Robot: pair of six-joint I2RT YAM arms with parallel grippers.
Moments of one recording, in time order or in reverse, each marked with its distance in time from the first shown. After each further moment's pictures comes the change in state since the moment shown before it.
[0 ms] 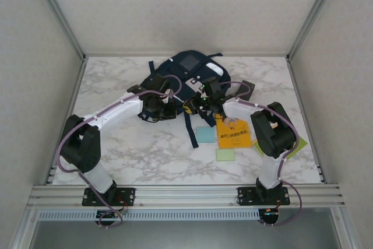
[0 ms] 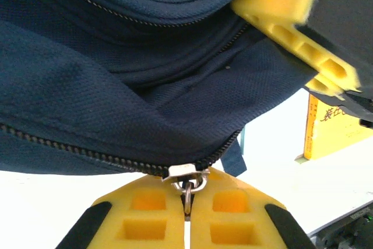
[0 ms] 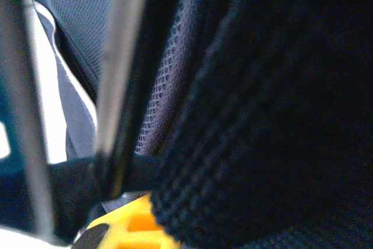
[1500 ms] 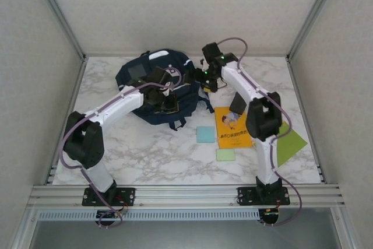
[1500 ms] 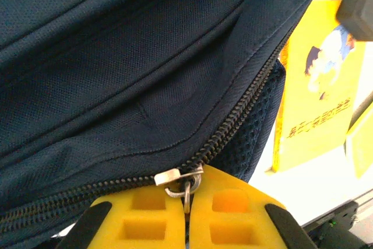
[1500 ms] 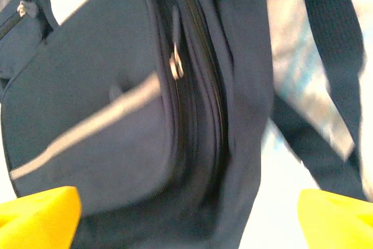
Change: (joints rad) left arm 0.014 0.069 0.136 -0.017 0.049 -0.041; right arm -0.101 0.214 0.754 -0.878 0.183 -0.703
